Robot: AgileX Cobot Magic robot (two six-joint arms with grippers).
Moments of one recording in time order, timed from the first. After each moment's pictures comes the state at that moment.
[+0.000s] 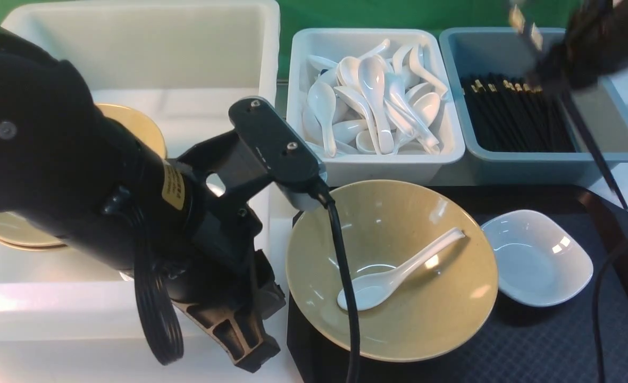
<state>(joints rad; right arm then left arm) 0.17 1.72 -1.69 -0.10 0.93 -0.09 -0.75 1.25 -1.13 -0.18 1.11 0.31</state>
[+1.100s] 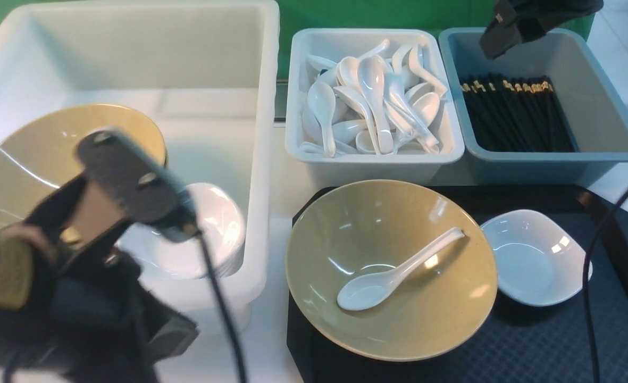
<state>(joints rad) 0.23 1.78 -1.93 0.16 1.24 -0.36 -0.74 0.92 -0.89 -0.07 1.09 0.04</state>
